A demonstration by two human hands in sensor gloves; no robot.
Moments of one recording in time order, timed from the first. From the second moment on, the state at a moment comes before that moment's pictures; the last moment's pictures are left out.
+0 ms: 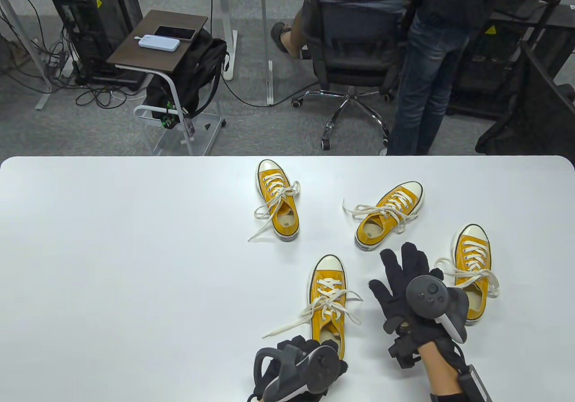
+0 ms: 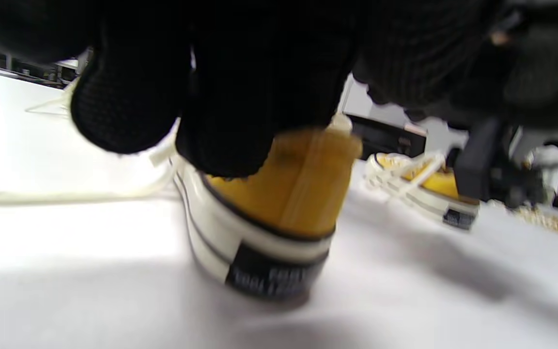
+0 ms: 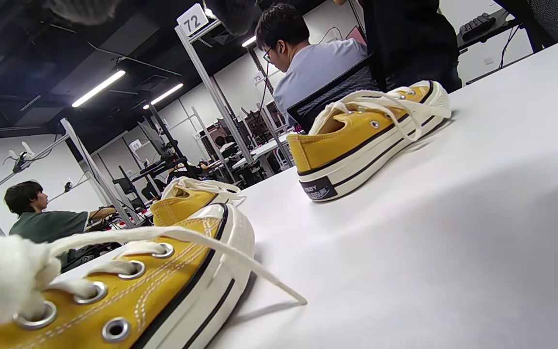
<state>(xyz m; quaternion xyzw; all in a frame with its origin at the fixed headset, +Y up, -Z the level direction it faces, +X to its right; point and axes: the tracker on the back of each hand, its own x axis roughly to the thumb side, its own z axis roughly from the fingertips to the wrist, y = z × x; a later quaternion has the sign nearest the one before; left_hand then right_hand) -0.018 -0.709 -0.193 -0.02 -0.17 0.14 0.97 0.222 -0.713 -0.290 0.05 -0.04 0.96 0.27</state>
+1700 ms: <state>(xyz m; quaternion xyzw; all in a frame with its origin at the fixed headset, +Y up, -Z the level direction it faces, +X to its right) -0.018 -0.746 -0.249 0.01 -0.07 0.16 0.98 0.193 -0.719 -0.285 0.12 -0.09 0.96 0.24</state>
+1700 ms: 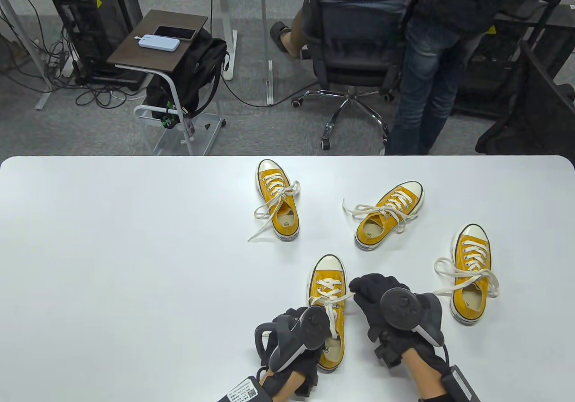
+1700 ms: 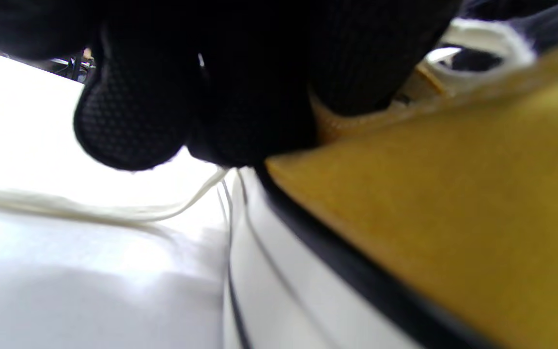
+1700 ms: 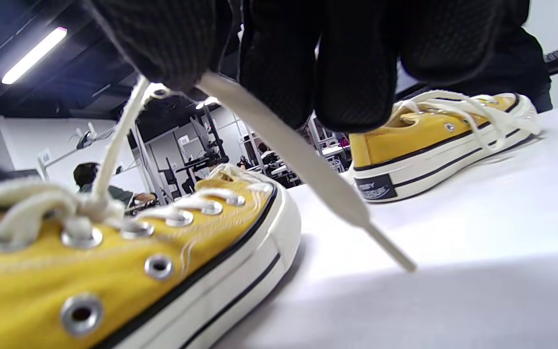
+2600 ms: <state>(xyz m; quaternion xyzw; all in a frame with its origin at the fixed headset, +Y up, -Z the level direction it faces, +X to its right) -0.029 -0.748 -0.257 -0.04 -0.02 0.23 0.97 0.287 -0.700 -0.289 -0.01 -0.15 0.88 0.45</state>
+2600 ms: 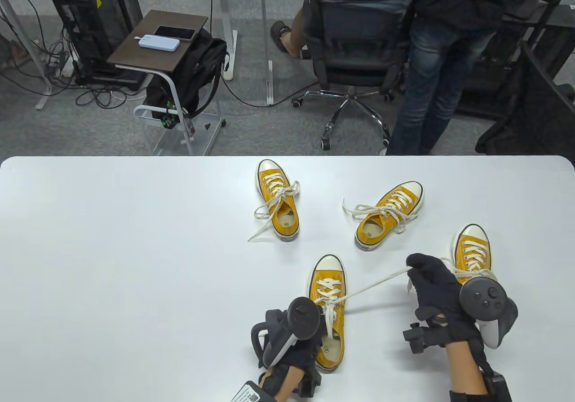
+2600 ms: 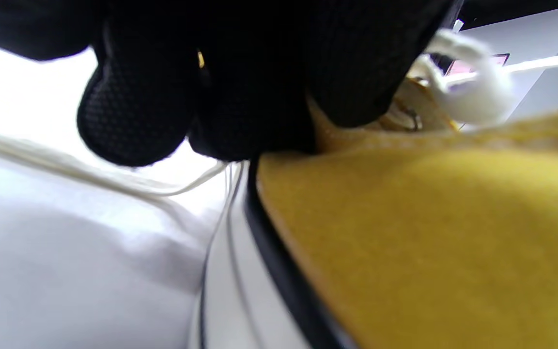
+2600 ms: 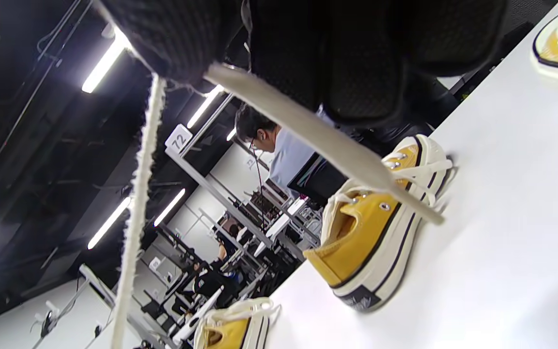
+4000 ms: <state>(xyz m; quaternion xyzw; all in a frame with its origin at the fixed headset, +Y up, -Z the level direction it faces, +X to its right) -0.039 -0.752 -0.261 -0.07 -0.02 0.28 0.96 0.186 -0.741 -0.292 0.15 0.11 0.94 0.29</state>
